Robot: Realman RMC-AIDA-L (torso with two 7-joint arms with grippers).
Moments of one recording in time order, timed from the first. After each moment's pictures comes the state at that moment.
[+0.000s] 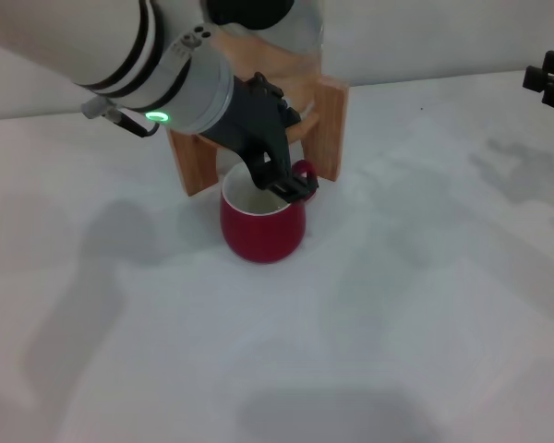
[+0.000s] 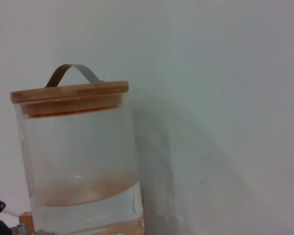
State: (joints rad) left arm -0.96 -2.09 1.58 1.29 -0.71 -1.34 0.93; right arm 0.42 2.00 -0.35 -0.83 1.33 1.51 -1.77
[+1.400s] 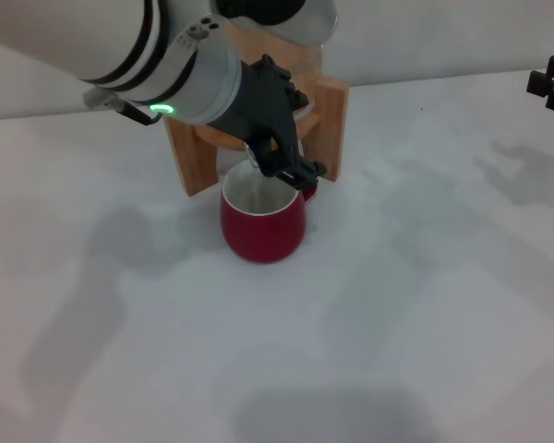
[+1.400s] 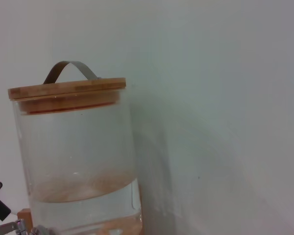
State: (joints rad) left arm -0.93 -2.09 1.62 1.40 -0.68 -1.34 0.90; right arm 0.41 2.00 -0.35 -0.83 1.33 1.51 -1.77
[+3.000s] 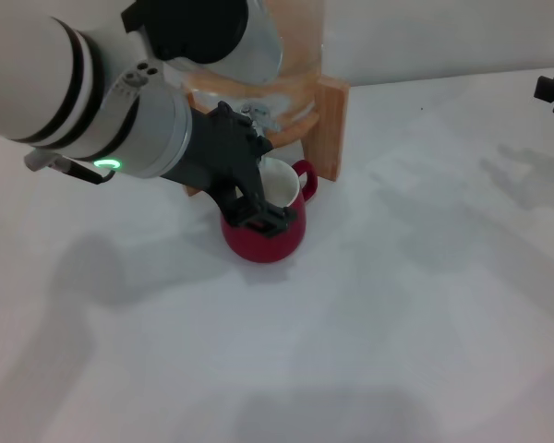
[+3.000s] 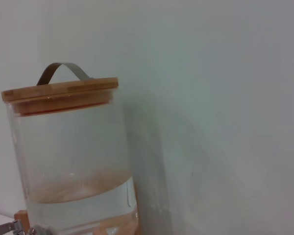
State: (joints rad) left arm -0.76 -2.09 1.63 1.62 -0.68 -1.48 0.78; right arm 0.39 2.00 -0.35 -0.81 1.34 1.51 -1.77
